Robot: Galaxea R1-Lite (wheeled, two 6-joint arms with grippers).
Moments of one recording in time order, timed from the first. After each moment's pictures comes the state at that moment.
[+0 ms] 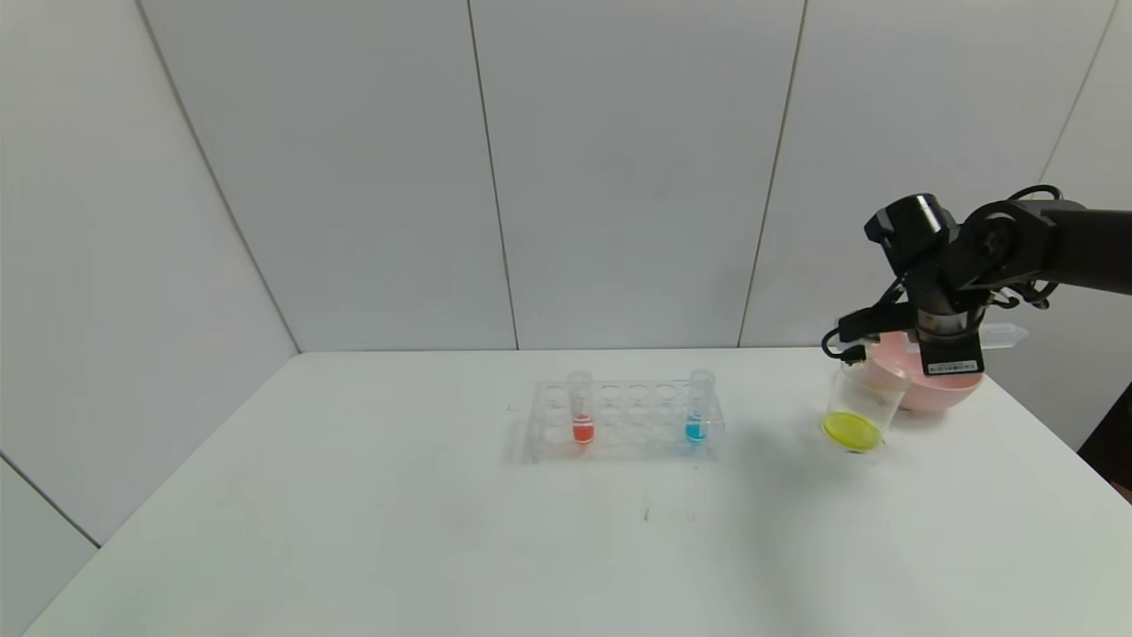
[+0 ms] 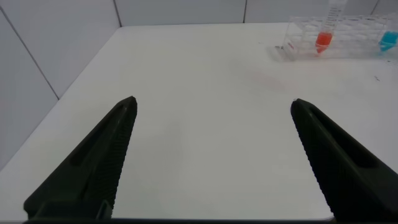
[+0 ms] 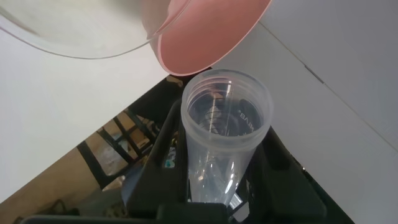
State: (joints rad) left arm 0.00 0.00 0.00 0.00 0.00 0.00; right arm 0.10 2.22 -2.00 0.73 -0.69 -1.34
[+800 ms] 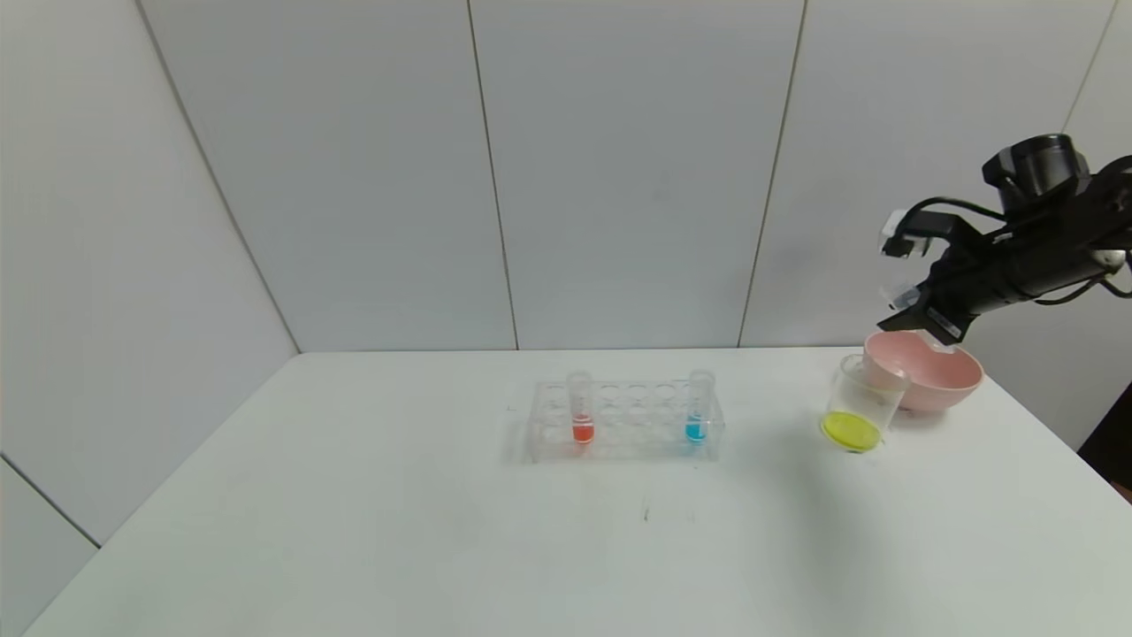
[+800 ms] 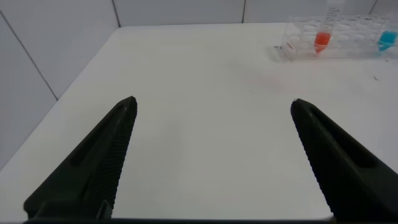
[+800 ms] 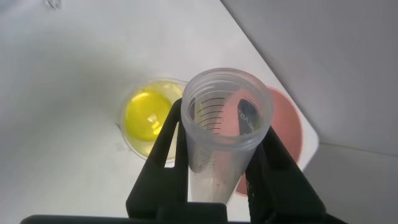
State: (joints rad) left arm 0.00 0.00 0.00 0.00 0.00 0.00; right arm -0.08 2.11 -1.99 0.65 0.30 -0.83
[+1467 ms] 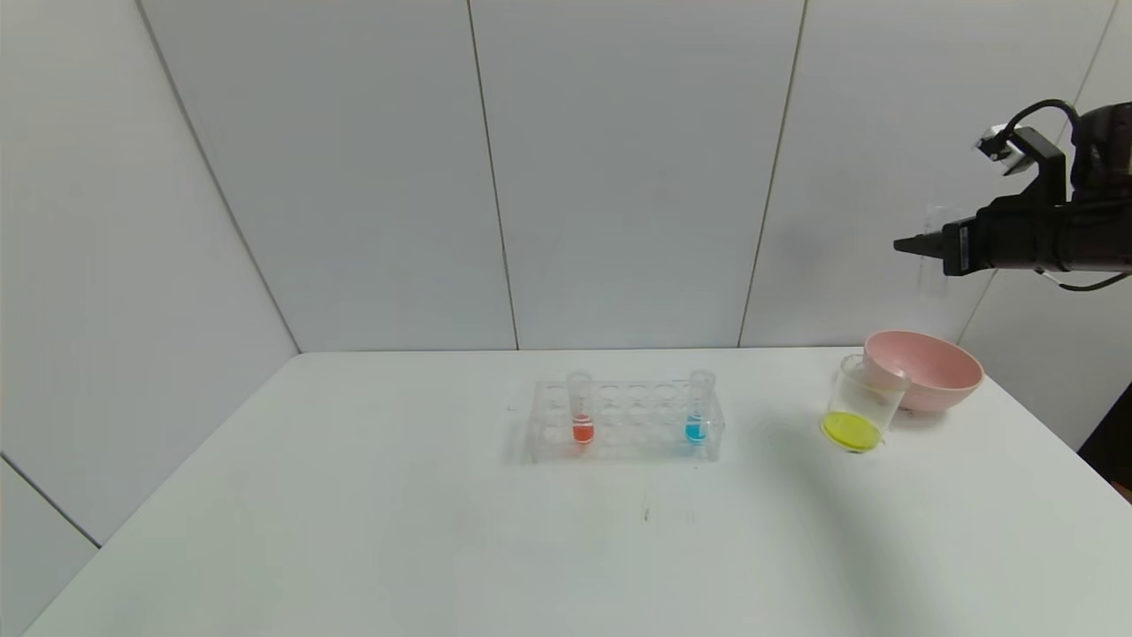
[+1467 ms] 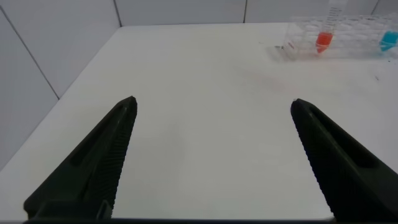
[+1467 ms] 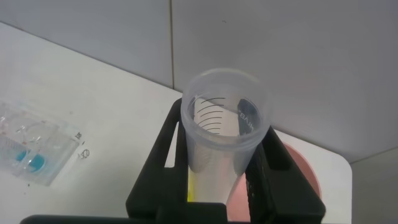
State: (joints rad) left arm 0.00 0.00 0.00 0.00 0.00 0.00; right arm -0.16 1.98 -1.66 0.00 0.45 -0.24
